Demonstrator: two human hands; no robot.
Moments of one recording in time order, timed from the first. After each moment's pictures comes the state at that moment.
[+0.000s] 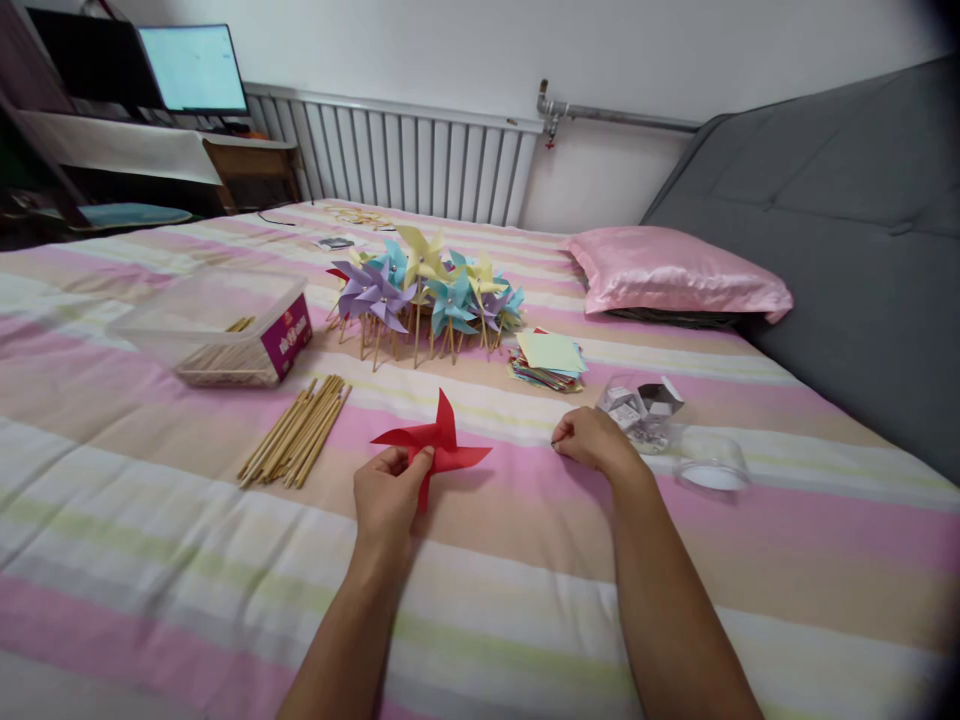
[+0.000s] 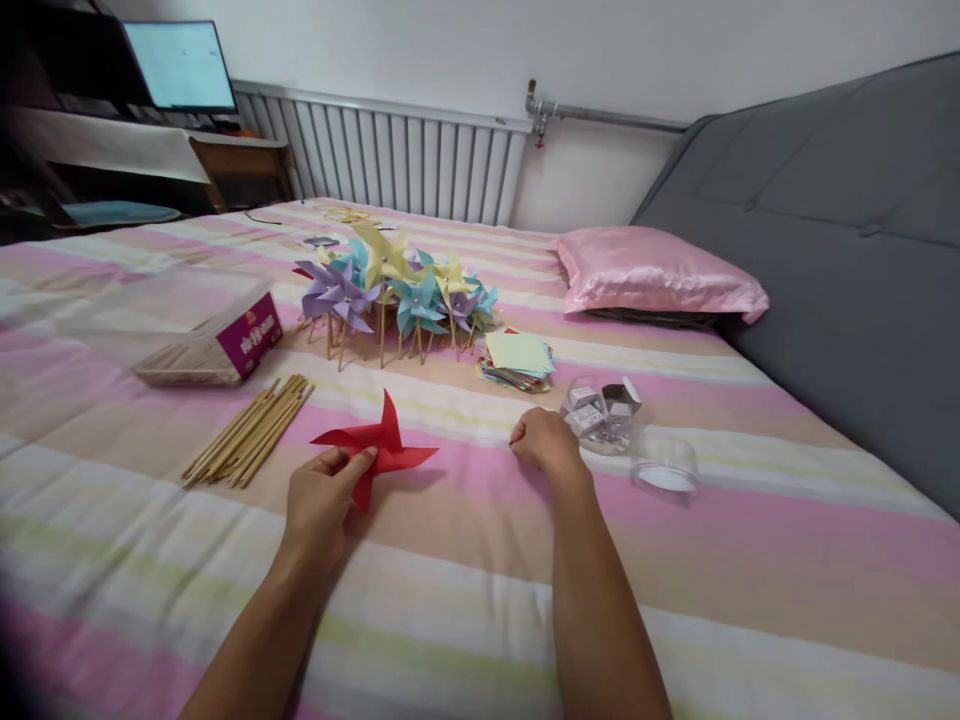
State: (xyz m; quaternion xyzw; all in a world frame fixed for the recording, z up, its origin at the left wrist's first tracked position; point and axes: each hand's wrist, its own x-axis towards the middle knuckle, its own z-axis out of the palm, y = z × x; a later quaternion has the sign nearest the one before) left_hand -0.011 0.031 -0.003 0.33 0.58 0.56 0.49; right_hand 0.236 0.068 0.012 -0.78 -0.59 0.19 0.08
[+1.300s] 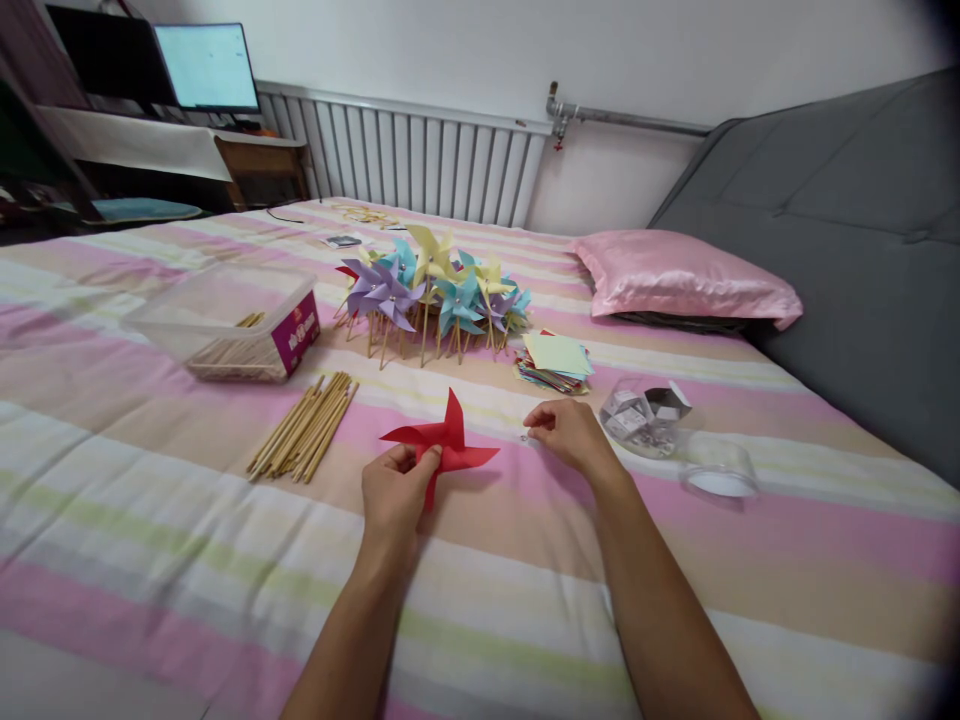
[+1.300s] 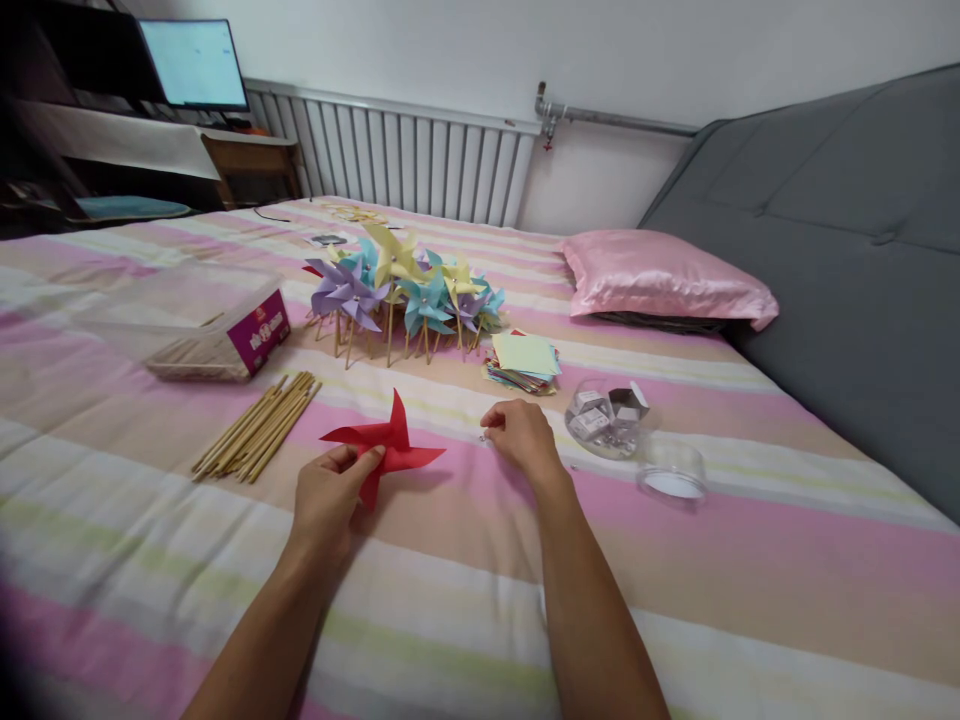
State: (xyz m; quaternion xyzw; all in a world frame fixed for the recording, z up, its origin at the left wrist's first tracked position) left_hand -0.012 0.029 0.001 0.34 0.58 0.56 0.49; right_hand 0.207 0.075 0.004 -0.69 -0.67 0.16 0.22
